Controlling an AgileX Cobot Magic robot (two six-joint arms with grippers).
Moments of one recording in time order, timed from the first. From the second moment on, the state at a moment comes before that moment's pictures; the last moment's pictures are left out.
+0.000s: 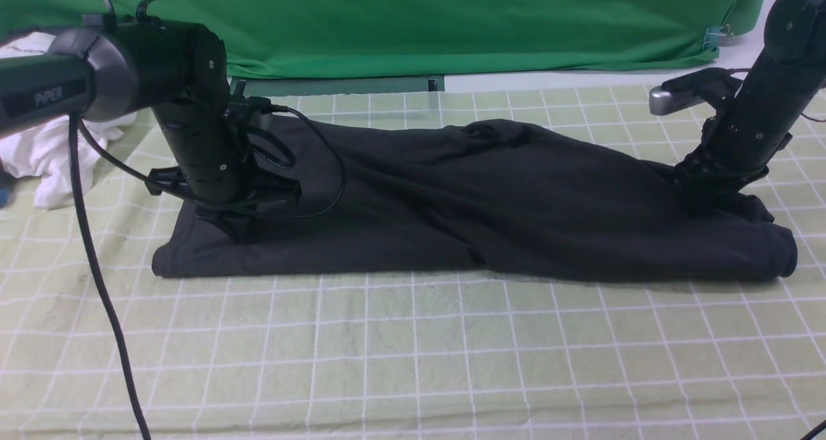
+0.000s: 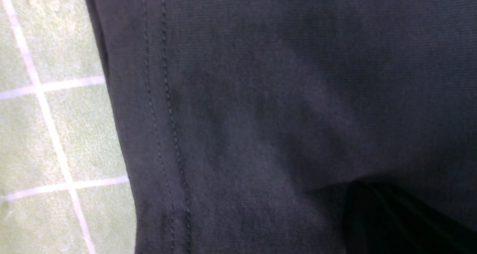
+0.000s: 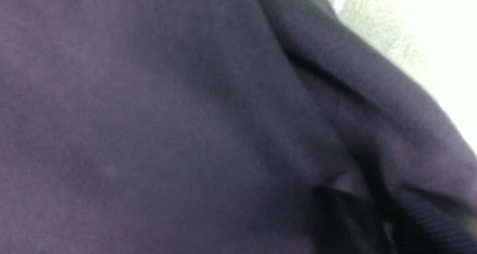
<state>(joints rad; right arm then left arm) 0.03 2.22 -1.76 0.19 1.07 -0.48 -0.12 2.06 -1.51 0.01 1.00 -0.05</state>
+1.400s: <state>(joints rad) -0.05 2.04 -1.84 0.01 1.20 -0.13 -0.12 1.77 -1.46 0.01 1.00 -0.07</state>
